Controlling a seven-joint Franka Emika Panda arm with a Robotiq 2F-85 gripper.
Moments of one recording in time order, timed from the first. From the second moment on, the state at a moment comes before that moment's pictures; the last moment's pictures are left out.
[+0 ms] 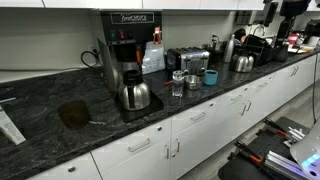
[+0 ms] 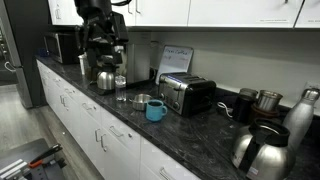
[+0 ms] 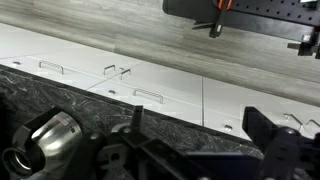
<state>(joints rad) -0.11 -0.84 -0.16 -2.56 -0.35 1.78 -0.38</state>
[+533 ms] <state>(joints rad) -0.11 -0.84 -0.16 -2.56 -0.35 1.78 -0.36</state>
